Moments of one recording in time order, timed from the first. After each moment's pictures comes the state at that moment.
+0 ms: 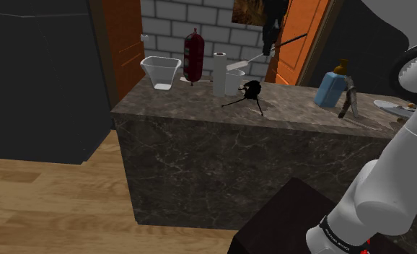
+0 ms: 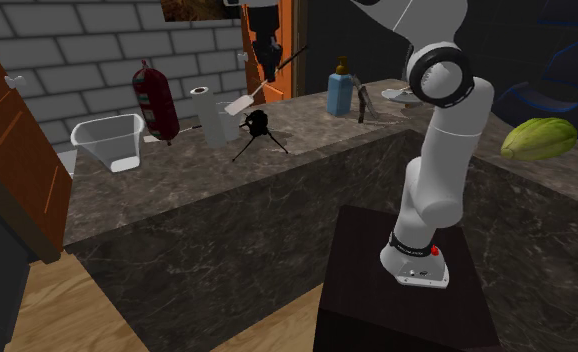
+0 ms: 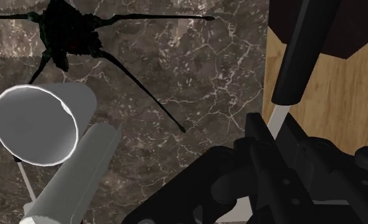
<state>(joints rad) 0.11 0.01 -0.13 -1.17 -0.05 1.14 -0.88</state>
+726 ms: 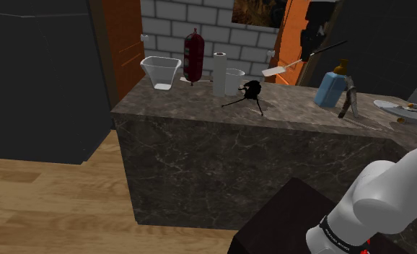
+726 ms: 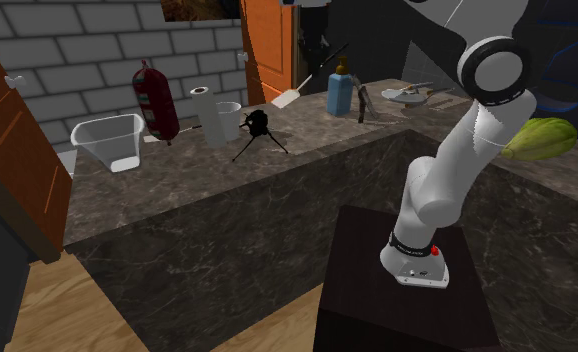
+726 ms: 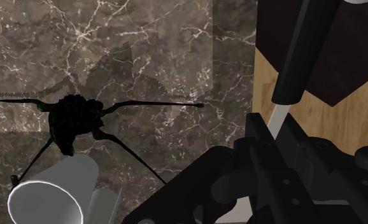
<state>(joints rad) 0.04 -0.31 -0.22 -1.52 -0.13 1.19 -1.04</state>
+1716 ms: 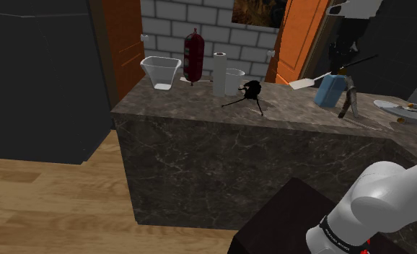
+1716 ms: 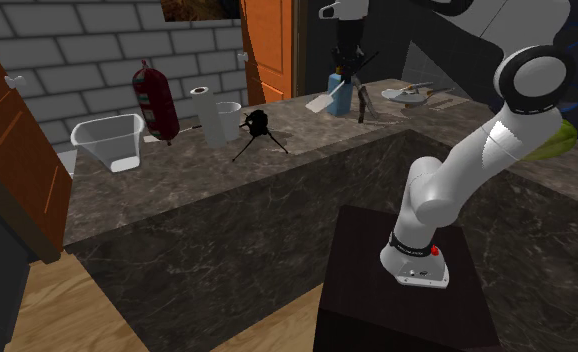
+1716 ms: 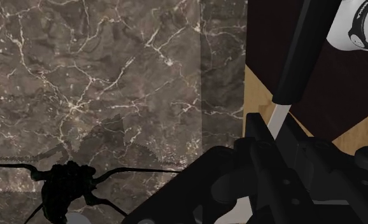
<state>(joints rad) -0.01 -0.55 -0.31 -1.79 -0.23 1.24 -1.19</state>
